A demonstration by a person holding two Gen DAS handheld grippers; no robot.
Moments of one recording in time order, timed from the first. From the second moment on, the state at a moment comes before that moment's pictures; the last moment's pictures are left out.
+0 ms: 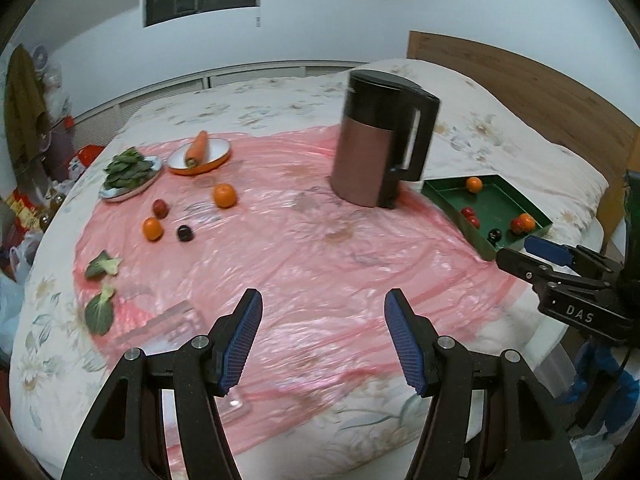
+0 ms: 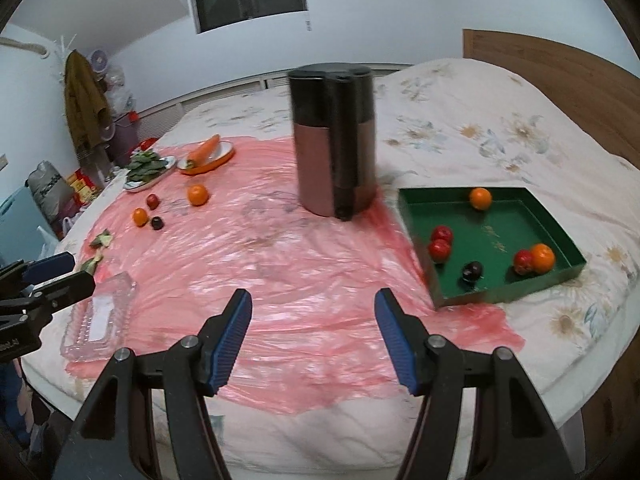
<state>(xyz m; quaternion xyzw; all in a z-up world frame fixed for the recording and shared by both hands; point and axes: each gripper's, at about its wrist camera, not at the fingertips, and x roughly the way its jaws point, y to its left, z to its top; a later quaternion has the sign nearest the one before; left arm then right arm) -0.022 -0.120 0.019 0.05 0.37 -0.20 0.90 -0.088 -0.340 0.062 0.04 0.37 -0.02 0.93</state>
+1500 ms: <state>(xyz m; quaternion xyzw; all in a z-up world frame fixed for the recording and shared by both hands) 0.228 0.036 -0.082 0.01 0.47 -0.08 0.88 0.140 -0.130 -0.034 -0.03 0.42 0.29 0.86</state>
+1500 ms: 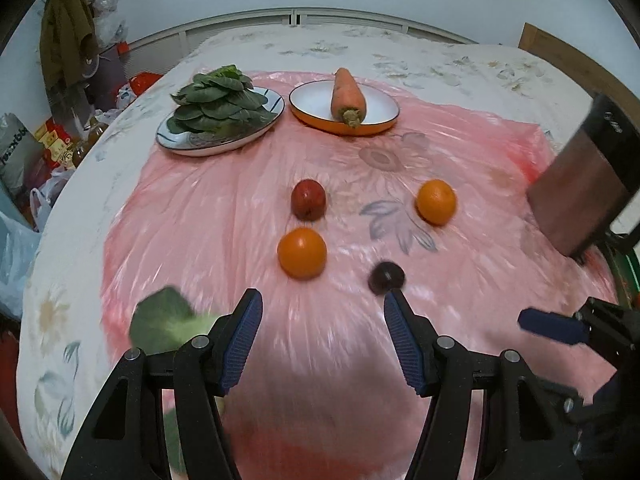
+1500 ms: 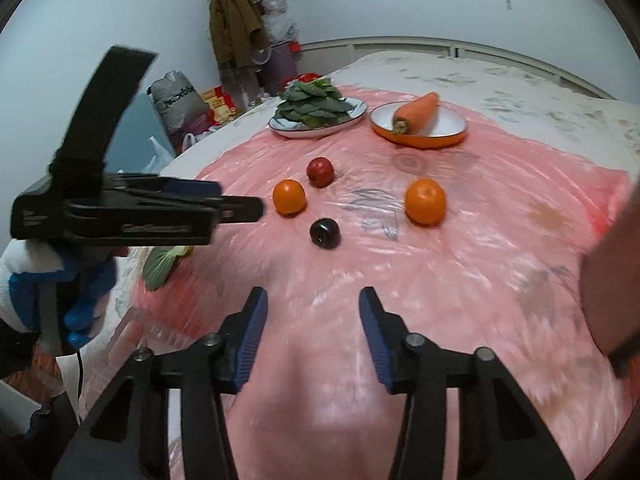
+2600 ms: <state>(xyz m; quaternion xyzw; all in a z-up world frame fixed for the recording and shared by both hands) 0.281 0.047 -0.134 0.00 0.49 -0.09 0.87 0.233 -0.066 -0.095 -0.08 0.47 0.29 0.83</state>
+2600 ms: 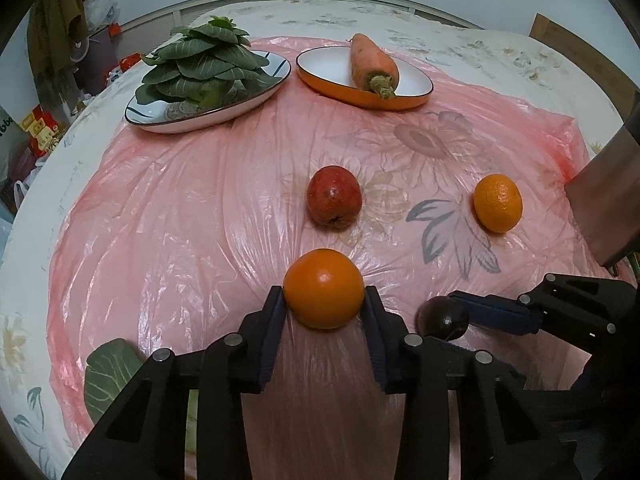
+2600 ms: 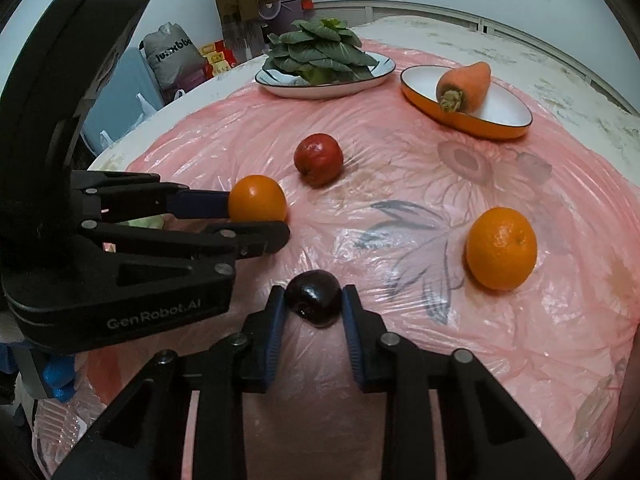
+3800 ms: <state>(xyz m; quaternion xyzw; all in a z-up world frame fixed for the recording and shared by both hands) 0.206 0.056 -0.067 -0.02 0.45 -0.10 0.89 0.145 -0.141 -0.029 -0.01 0.45 0.25 0.86</state>
